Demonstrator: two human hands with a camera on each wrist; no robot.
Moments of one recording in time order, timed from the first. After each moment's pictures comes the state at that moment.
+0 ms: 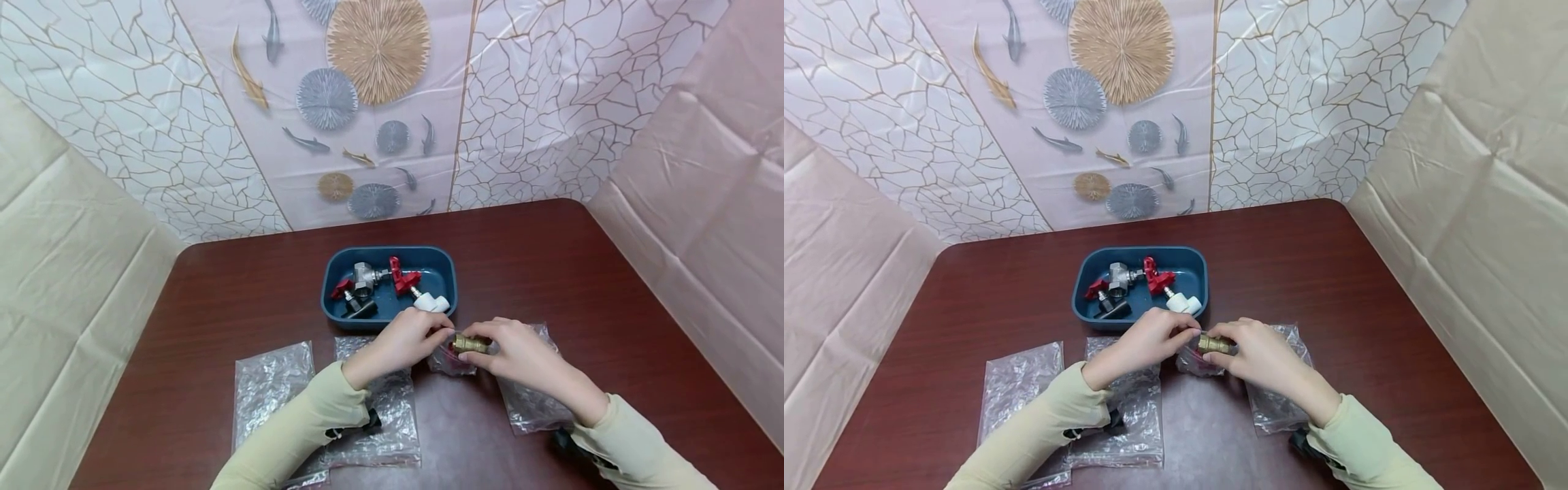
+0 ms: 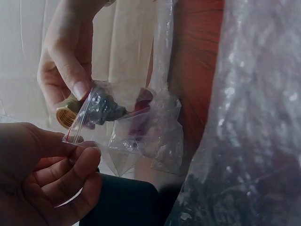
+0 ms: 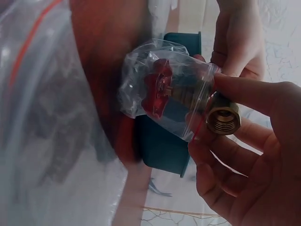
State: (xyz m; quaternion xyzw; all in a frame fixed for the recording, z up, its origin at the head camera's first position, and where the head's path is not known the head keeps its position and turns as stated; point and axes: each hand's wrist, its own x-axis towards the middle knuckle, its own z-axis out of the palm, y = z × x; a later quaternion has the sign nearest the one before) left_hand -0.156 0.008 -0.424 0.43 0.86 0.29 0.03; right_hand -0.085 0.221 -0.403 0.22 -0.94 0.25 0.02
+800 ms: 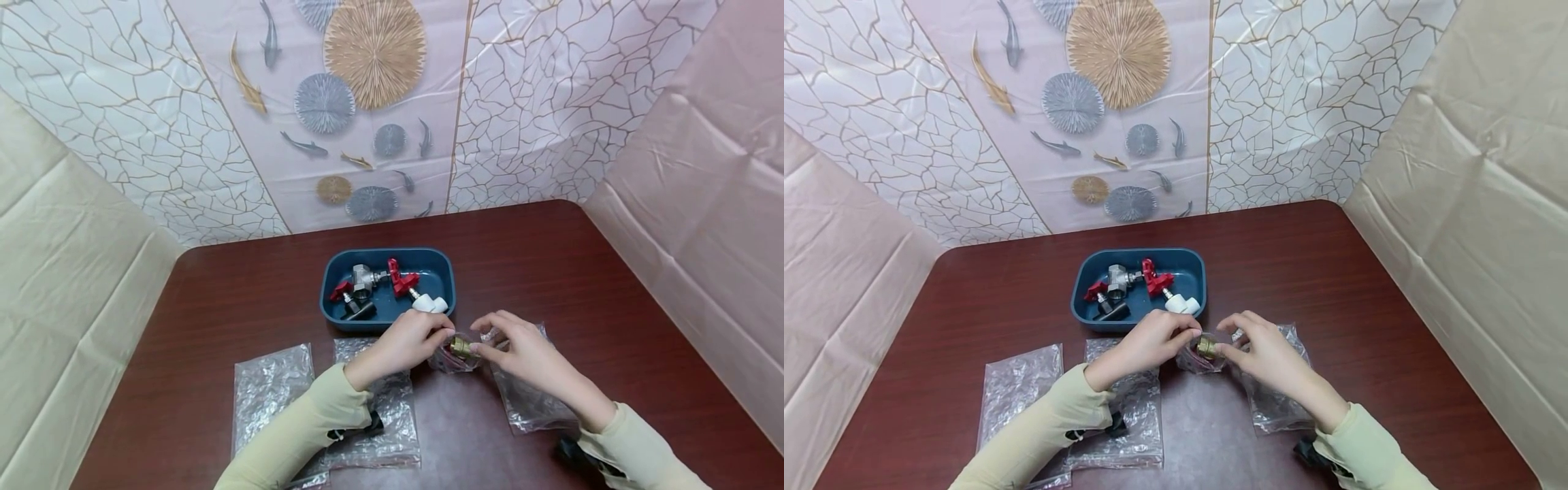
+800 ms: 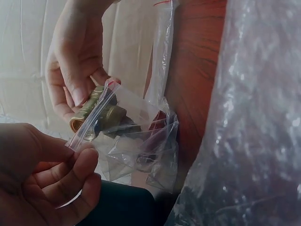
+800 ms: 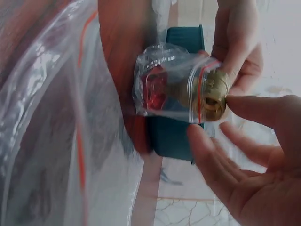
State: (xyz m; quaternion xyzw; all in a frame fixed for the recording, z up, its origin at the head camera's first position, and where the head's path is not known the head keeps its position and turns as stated) left_hand -0.155 0.011 -0.425 0.43 0.85 0.30 0.04; right_hand -0.080 0.231 -0.411 0.15 -0.92 0.37 0.01
